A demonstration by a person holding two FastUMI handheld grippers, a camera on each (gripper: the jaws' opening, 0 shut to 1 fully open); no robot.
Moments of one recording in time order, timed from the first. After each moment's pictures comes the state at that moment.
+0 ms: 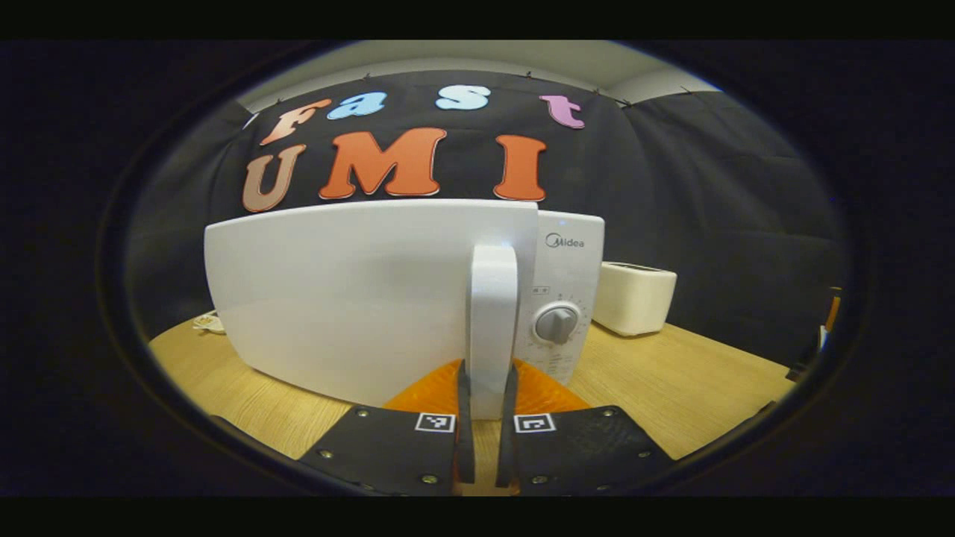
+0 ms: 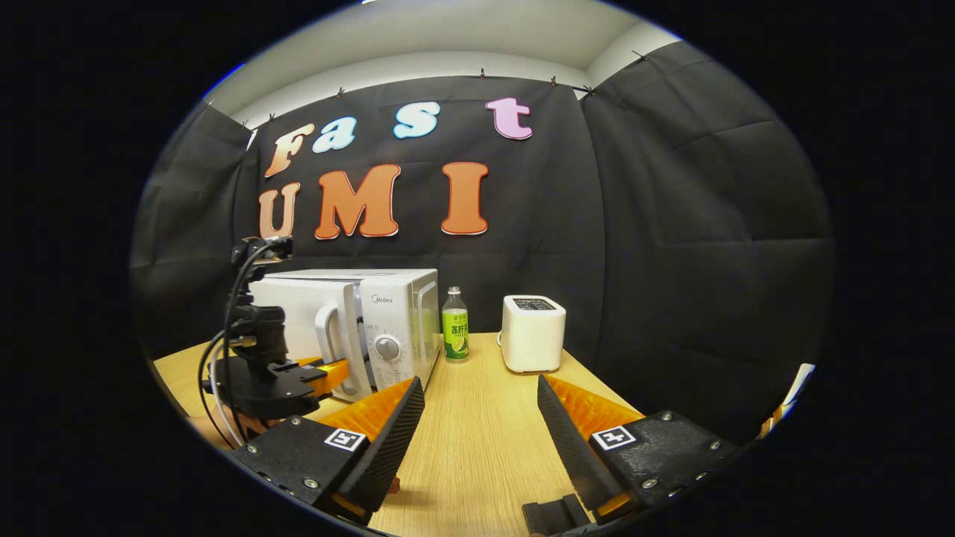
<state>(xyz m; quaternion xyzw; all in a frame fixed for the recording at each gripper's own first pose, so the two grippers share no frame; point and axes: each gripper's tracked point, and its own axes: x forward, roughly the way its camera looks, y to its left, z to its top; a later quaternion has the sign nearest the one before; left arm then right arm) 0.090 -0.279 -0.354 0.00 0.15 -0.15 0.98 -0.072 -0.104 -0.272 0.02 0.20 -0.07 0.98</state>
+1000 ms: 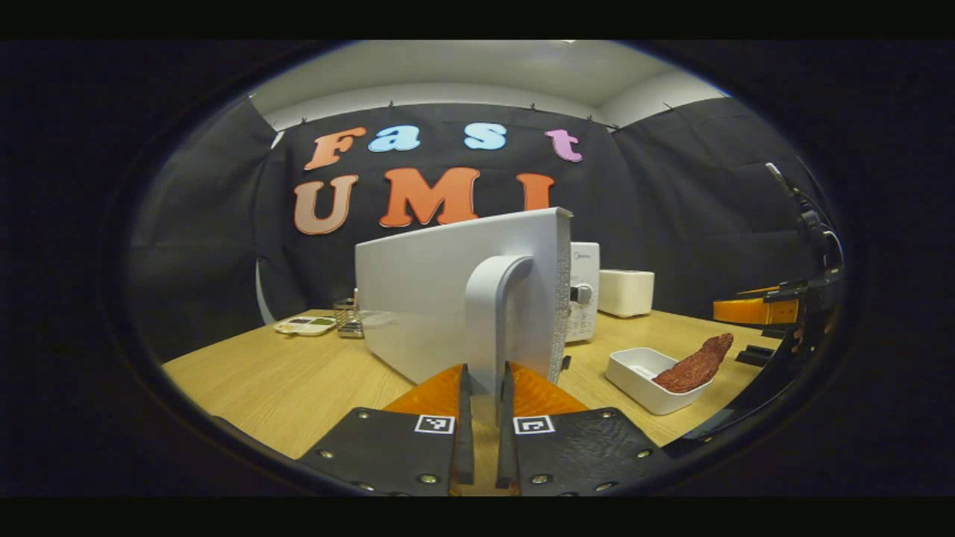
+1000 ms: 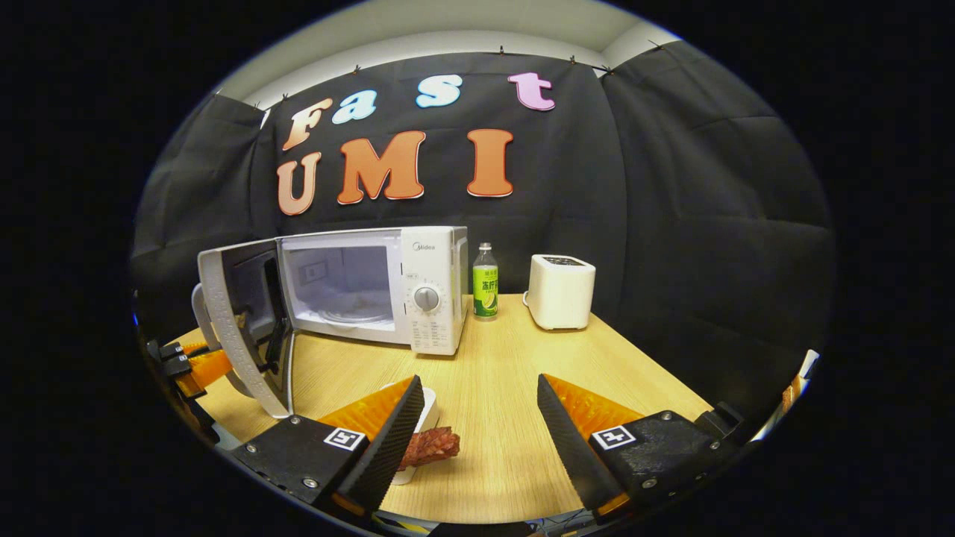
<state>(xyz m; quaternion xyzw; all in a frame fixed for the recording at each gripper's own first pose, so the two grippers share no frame) -0.069 -0.087 -0.311 0.02 0.09 -0.12 0.99 -0.109 -0.042 -0.317 0.01 0.26 -0.03 0.96</state>
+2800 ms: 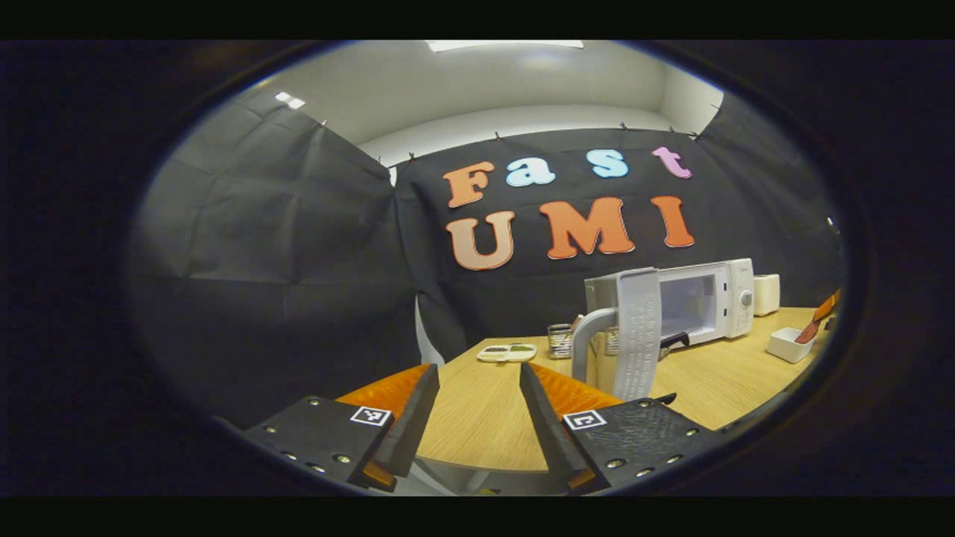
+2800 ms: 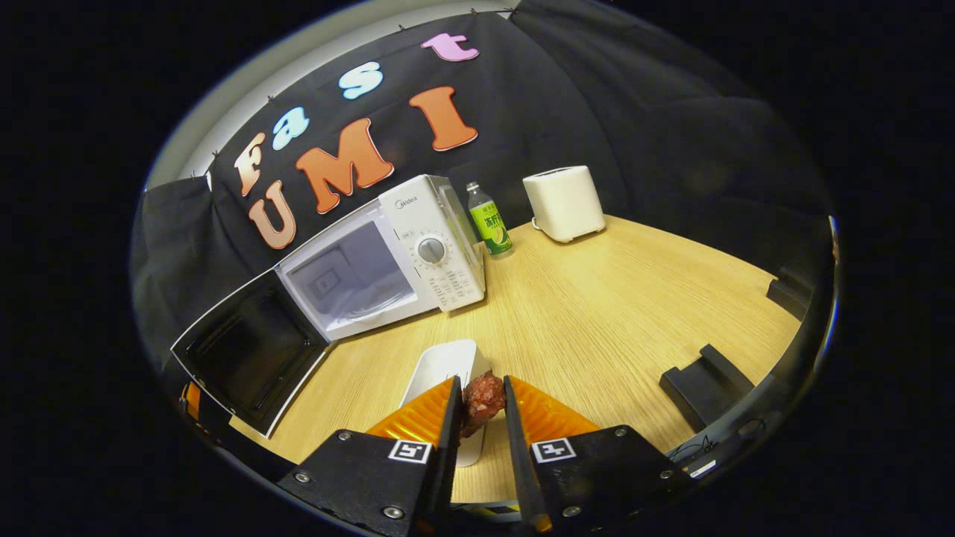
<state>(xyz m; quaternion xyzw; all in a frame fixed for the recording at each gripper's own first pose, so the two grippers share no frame) -0.109 0.199 -0.241 0.07 0.02 0.09 0.99 -0.132 0.001 -0.376 0.24 0.35 -0.05 0.91</state>
